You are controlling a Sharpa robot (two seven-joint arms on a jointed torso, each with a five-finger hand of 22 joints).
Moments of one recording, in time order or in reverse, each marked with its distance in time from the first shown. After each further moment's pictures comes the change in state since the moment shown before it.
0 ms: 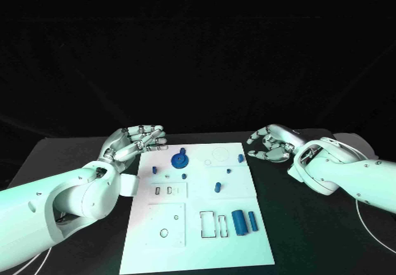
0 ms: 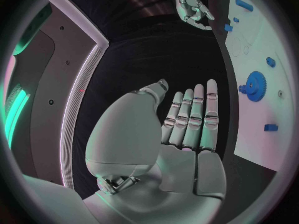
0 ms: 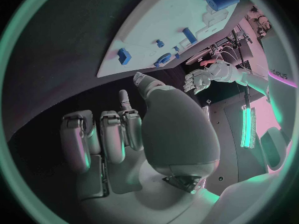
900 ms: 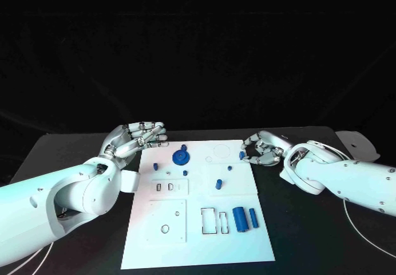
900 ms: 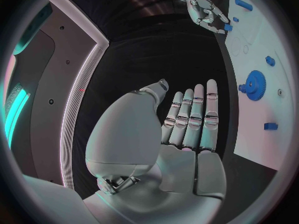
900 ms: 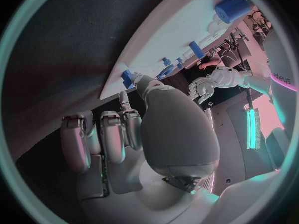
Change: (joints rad) left arm 0.000 -0.002 0.000 -0.002 0.000 0.003 0.000; left_hand 0.000 0.000 0.004 -0.004 0.000 0.000 0.000 0.000 0.000 0.000 0.000 0.000 0.000 0.000 0.000 0.000 0.002 0.000 0.000 0.000 0.000 -0.001; right arm -0.043 0.102 -0.003 -0.116 0.017 0.050 0.020; right_hand 0.018 -0.003 0.017 -0.019 0.000 -0.011 0.004 -0.019 -0.005 0.000 0.000 -0.004 0.000 0.000 0.000 0.000 0.000 0.000 0.000 0.000 0.000 0.000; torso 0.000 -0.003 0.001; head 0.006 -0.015
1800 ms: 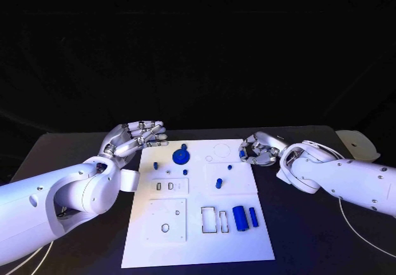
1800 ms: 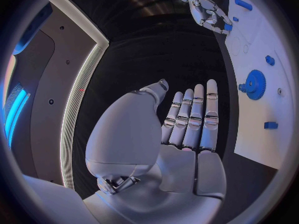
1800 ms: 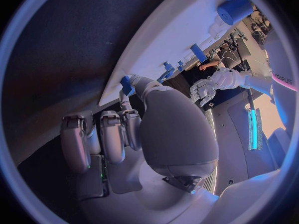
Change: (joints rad) left arm 0.000 -0.002 0.000 0.000 0.000 0.000 0.000; left_hand 0.000 0.000 0.000 0.000 0.000 0.000 0.000 0.000 0.000 0.000 0.000 0.000 0.000 0.000 0.000 0.000 0.000 0.000 0.000 0.000 0.000 0.000; right arm -0.007 0.032 0.000 -0.027 -0.001 0.022 -0.011; right_hand 0.001 0.017 0.028 -0.005 0.004 0.050 -0.006 0.011 0.009 0.000 0.000 0.005 0.000 0.000 0.000 0.000 0.001 0.000 0.000 0.000 0.000 0.000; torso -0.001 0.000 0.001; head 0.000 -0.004
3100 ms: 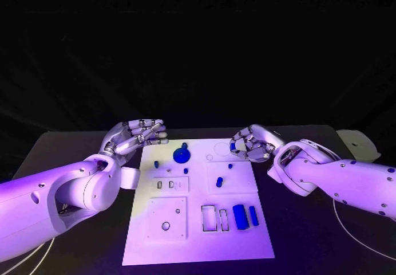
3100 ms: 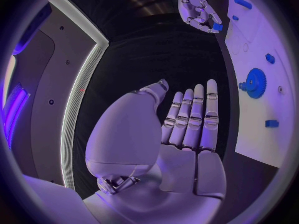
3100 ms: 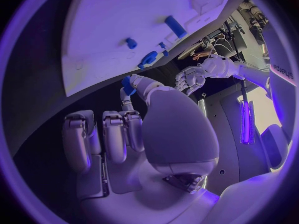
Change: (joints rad) left arm 0.000 0.000 0.000 -0.009 0.000 0.000 -0.002; left_hand 0.000 0.000 0.000 0.000 0.000 0.000 0.000 0.000 -0.001 0.000 0.000 0.000 0.000 0.000 0.000 -0.004 0.003 0.000 0.000 0.000 0.004 -0.001; right arm 0.027 -0.017 0.005 0.203 0.022 -0.136 -0.066; right_hand -0.015 0.066 0.055 -0.034 0.035 0.067 -0.028 0.059 0.022 -0.002 -0.041 0.035 0.001 0.000 -0.036 0.000 0.000 0.000 0.002 -0.034 0.000 0.001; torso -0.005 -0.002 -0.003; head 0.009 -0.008
